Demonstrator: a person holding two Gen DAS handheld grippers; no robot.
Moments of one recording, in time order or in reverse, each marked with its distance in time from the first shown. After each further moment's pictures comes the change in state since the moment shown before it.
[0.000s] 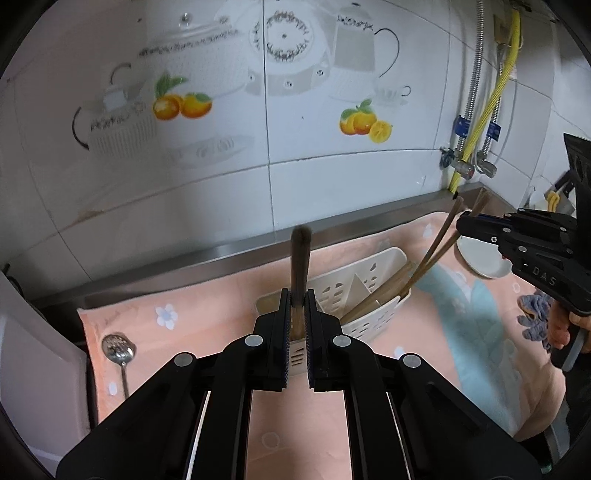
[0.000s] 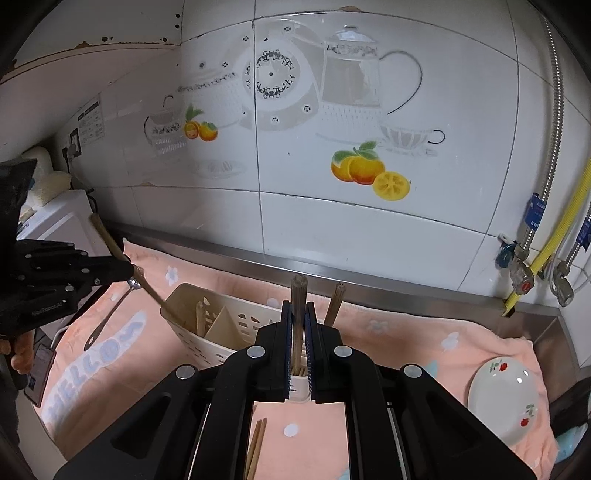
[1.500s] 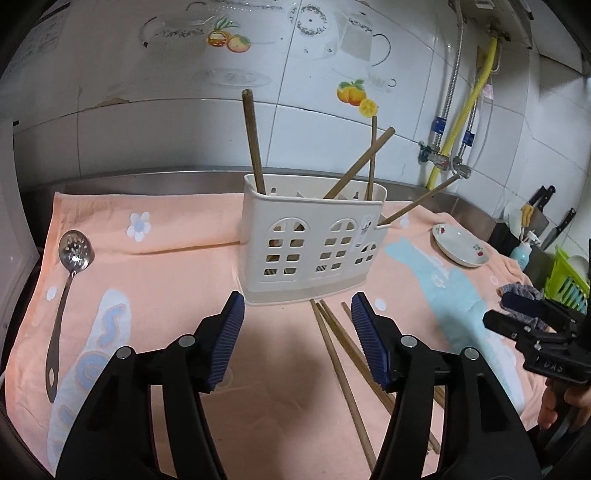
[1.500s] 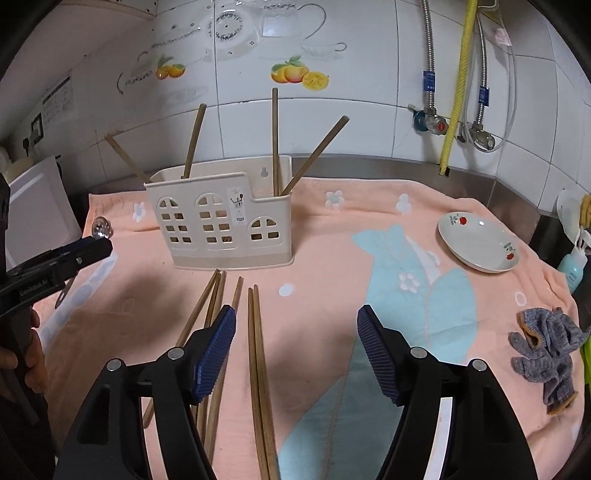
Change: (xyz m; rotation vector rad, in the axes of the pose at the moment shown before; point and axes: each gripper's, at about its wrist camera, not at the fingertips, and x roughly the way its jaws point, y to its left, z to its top) left arm 0.001 0.010 -0.163 -0.140 -0.175 -0.113; right arm -0.042 0.051 -0.188 0.210 0.033 -0.240
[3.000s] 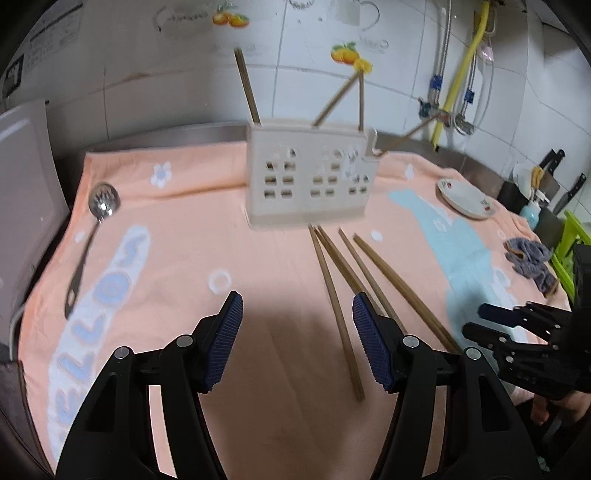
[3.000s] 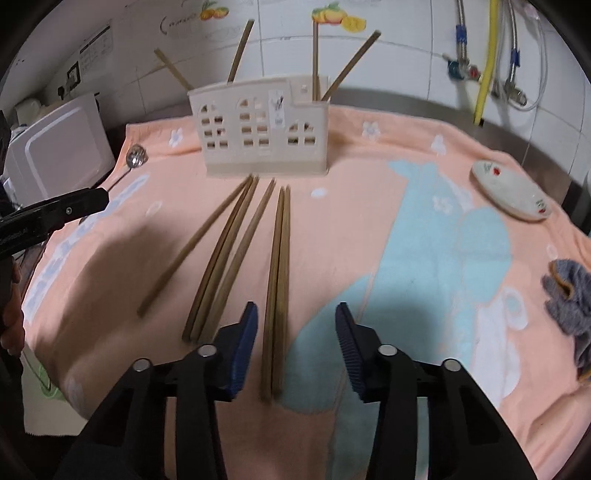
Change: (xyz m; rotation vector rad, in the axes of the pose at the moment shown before) left arm -0.038 -0.038 -0.067 0.015 0.126 0.107; right arm 0.001 -0.001 -0.085 -0.089 0.150 0.142
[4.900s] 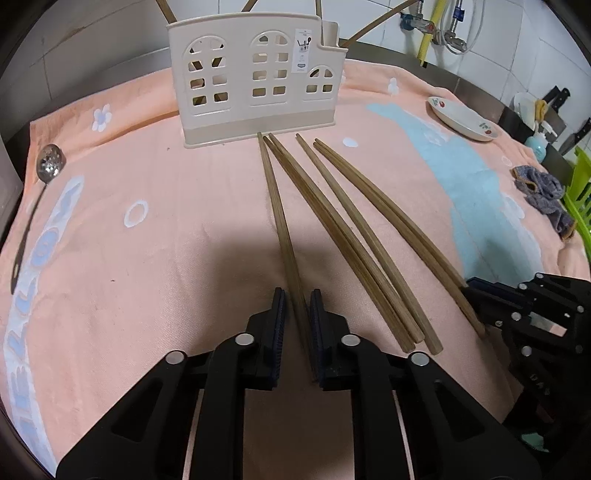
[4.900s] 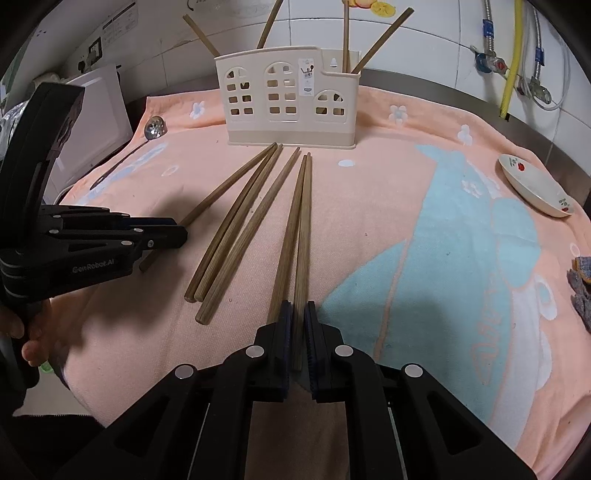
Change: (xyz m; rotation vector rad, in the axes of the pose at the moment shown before) left arm 0.074 -0.049 -0.037 0.083 0.230 -0.007; right arm 0.020 0.009 -0.028 -0.062 0.015 0.052
